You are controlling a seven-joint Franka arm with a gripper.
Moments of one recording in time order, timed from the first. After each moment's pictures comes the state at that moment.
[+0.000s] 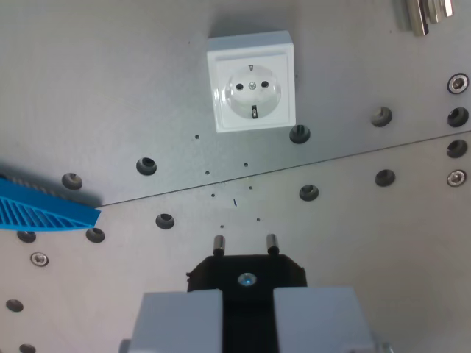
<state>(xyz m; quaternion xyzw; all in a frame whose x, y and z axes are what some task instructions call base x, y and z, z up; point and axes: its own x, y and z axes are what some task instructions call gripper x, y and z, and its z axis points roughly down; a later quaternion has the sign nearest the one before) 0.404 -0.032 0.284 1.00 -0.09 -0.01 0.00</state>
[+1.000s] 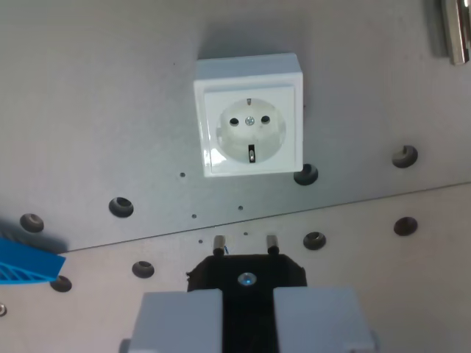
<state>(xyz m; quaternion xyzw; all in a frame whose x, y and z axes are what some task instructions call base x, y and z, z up) 0.404 -0.038 0.209 1.00 -0.08 -0.01 0.00</state>
